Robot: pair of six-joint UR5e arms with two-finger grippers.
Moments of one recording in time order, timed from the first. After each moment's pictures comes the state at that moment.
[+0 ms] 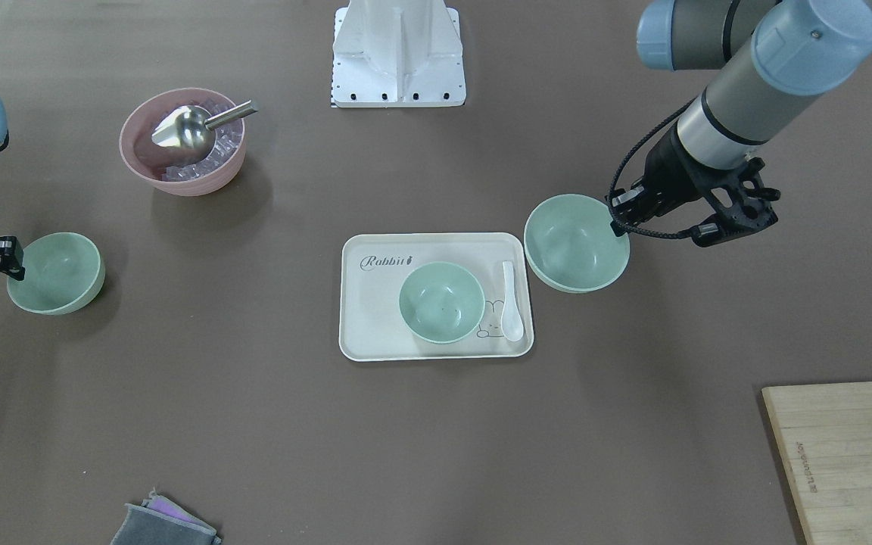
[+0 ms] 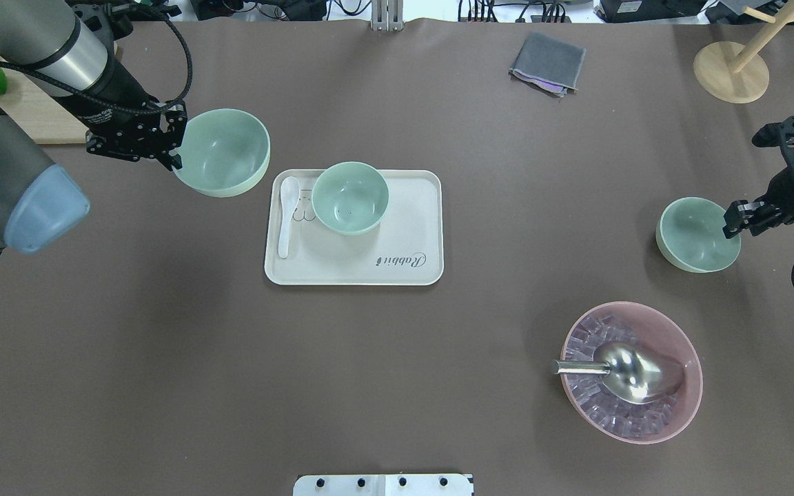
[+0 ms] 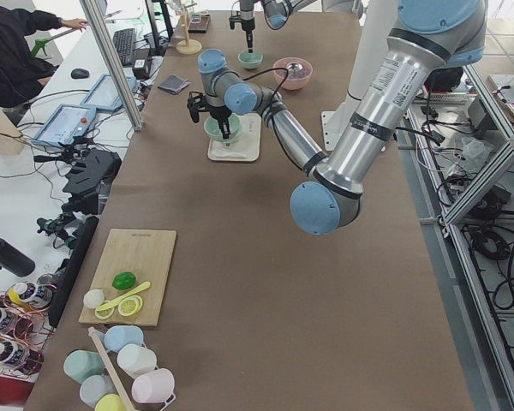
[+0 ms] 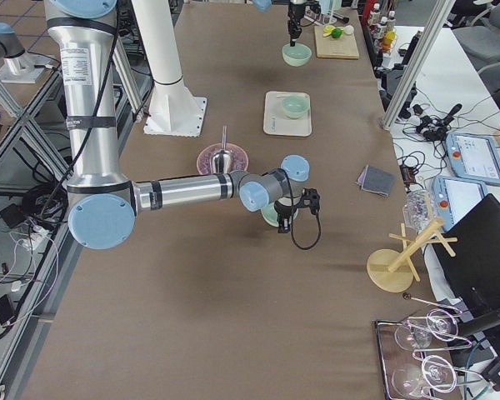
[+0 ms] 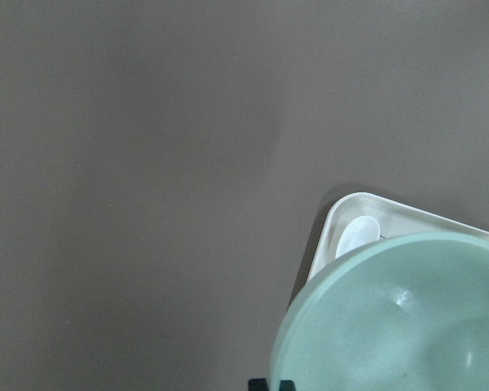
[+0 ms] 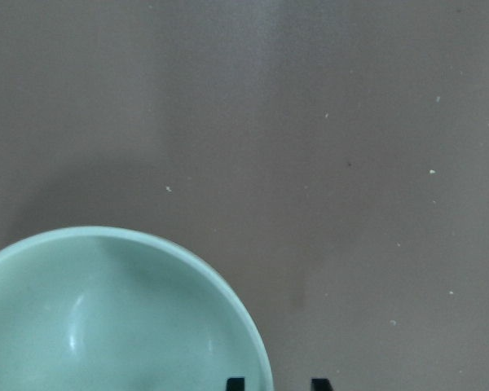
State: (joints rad) left arm -0.97 -2.07 -1.85 -1.45 -2.30 -1.16; right arm 1.07 -1.53 1.62 -1.27 2.24 0.53
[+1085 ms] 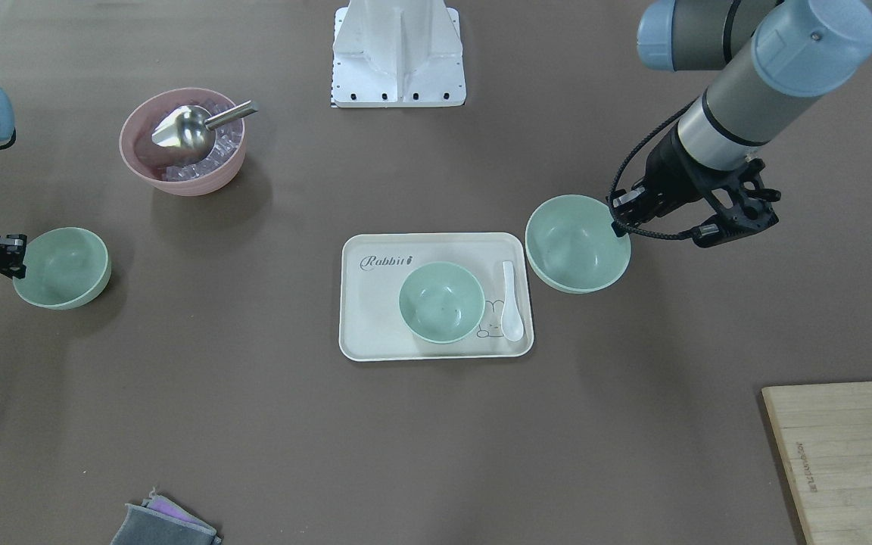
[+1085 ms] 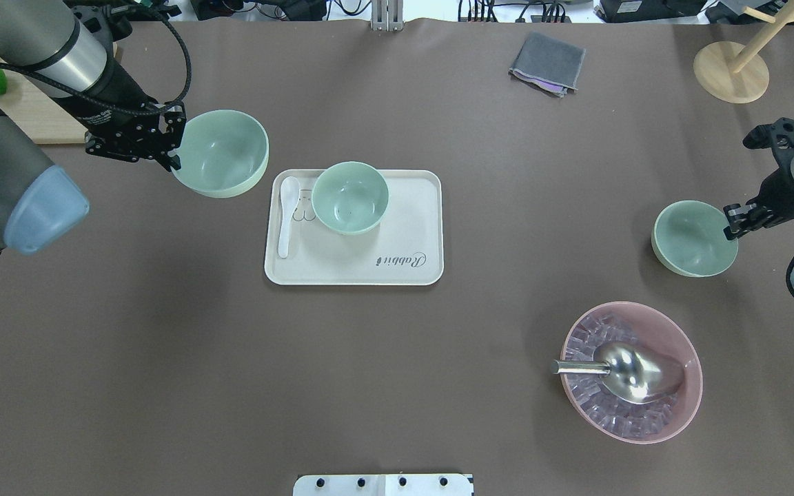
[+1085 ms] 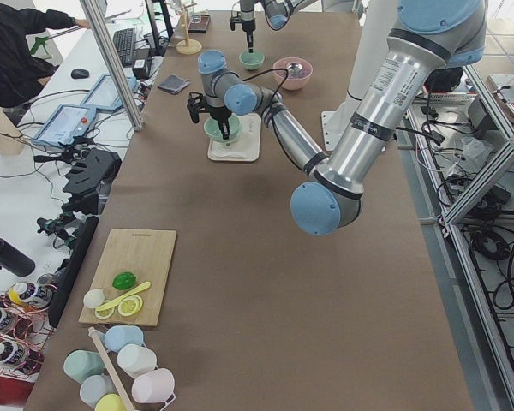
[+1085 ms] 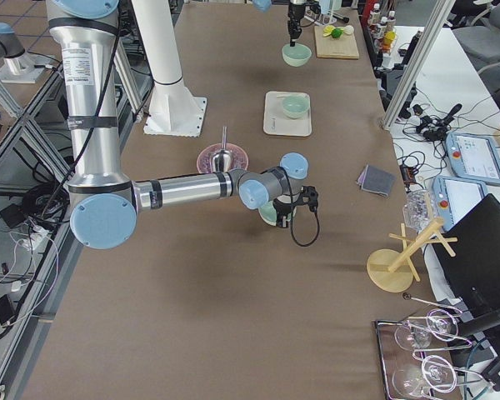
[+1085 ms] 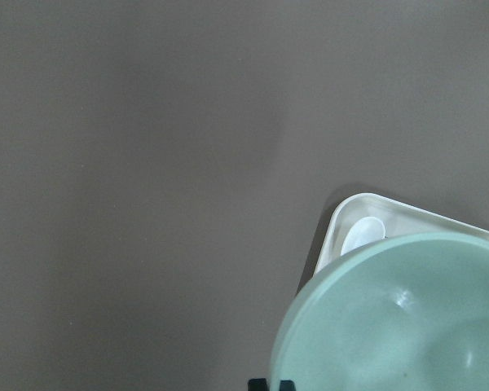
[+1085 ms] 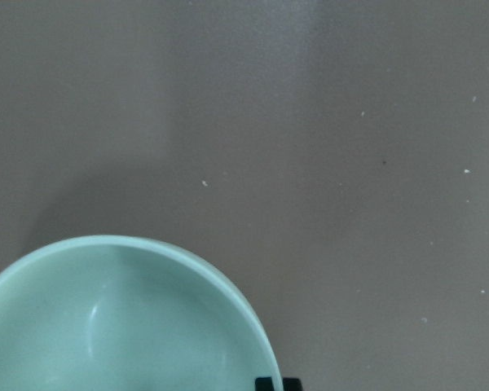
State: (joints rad) left arm -0.97 -2.07 -1.85 -1.45 -2.29 -1.16; right arm 1.06 -1.52 1.65 -1.28 2.27 0.53
